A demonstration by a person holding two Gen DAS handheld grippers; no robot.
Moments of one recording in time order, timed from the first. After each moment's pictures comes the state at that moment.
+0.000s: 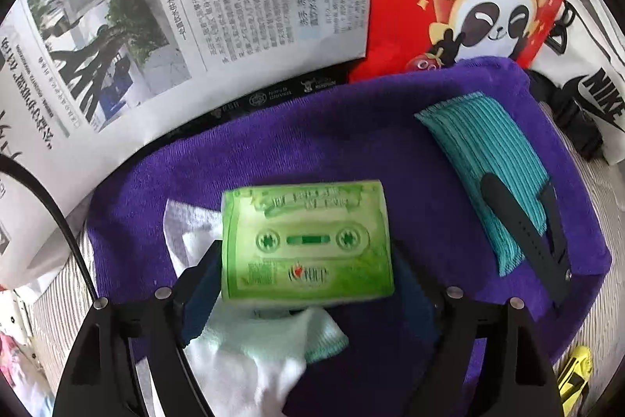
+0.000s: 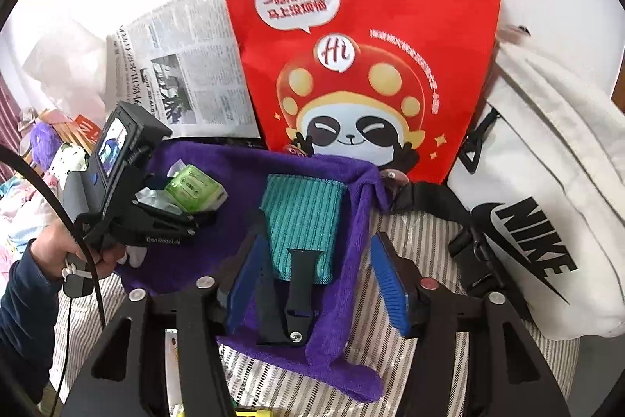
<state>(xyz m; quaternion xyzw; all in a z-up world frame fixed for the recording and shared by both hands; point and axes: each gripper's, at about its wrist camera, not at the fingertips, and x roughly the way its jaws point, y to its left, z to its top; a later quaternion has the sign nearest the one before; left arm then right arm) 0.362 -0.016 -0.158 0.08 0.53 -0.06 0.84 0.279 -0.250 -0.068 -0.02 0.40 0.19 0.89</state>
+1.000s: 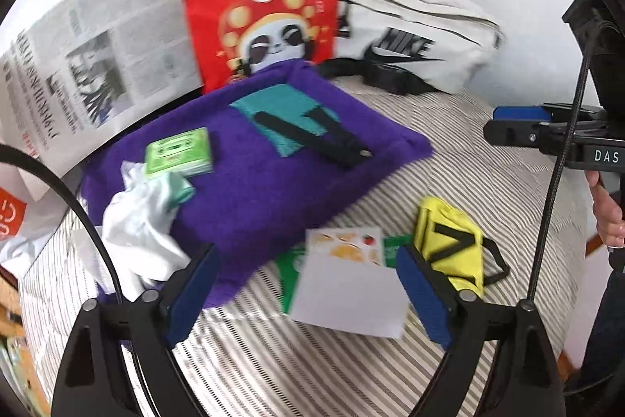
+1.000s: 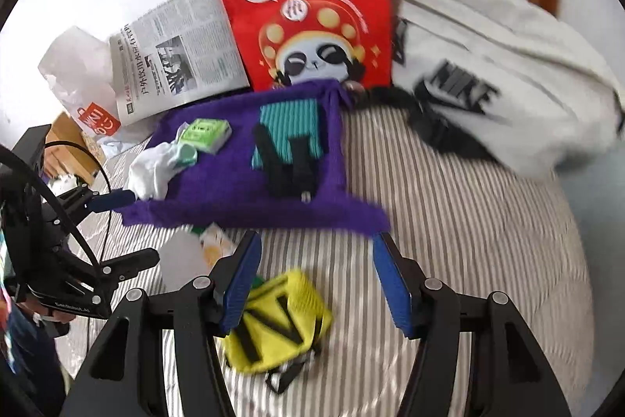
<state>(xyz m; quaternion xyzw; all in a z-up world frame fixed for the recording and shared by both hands) 0.165 -0.052 -0.094 0.11 0.42 -0.23 0.87 0.129 -0.285 -0.084 0.07 0.43 0.11 0.89</state>
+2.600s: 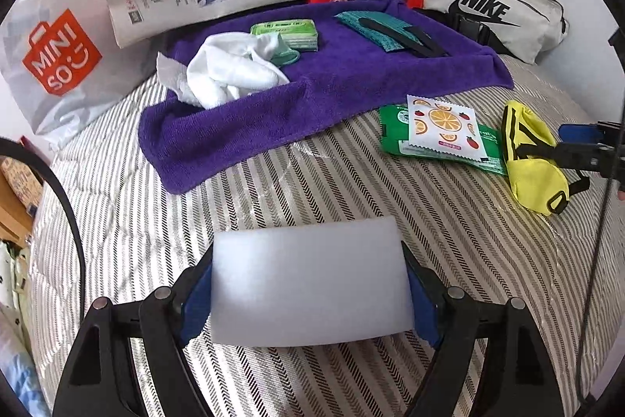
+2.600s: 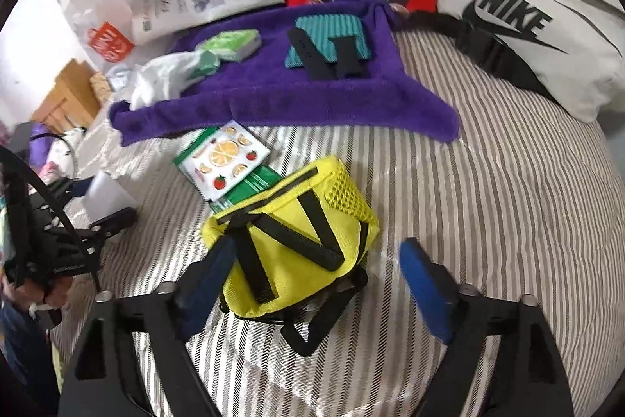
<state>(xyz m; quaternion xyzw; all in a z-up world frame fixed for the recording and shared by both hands) 0.102 0.025 -0.170 0.08 0.45 -0.09 0.89 0.103 -0.245 -0.155 0.03 0.47 0.17 0.87</state>
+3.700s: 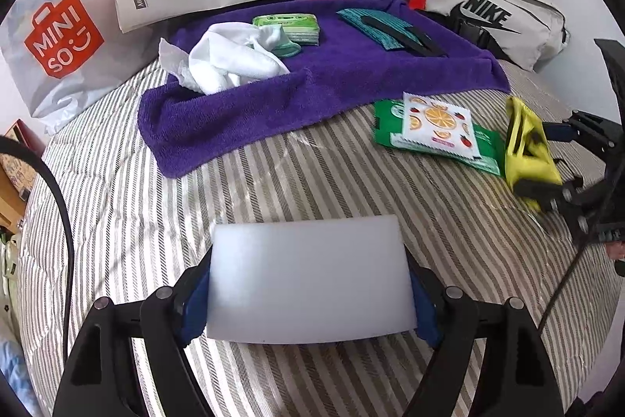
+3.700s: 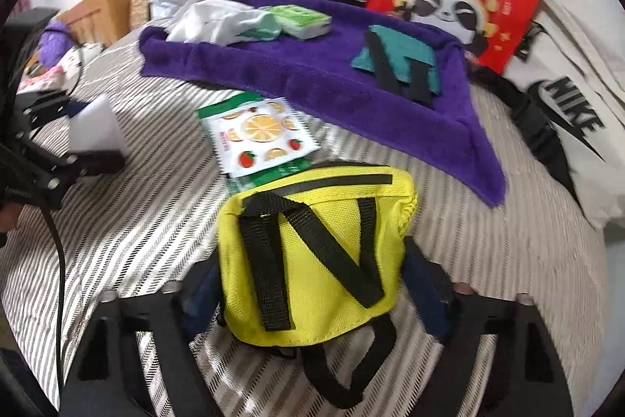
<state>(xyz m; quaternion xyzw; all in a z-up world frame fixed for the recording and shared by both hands) 0.097 0.027 -0.171 0.06 0.46 -0.10 0.88 0.103 -0.197 -0.173 -0.13 0.43 0.20 0.87</state>
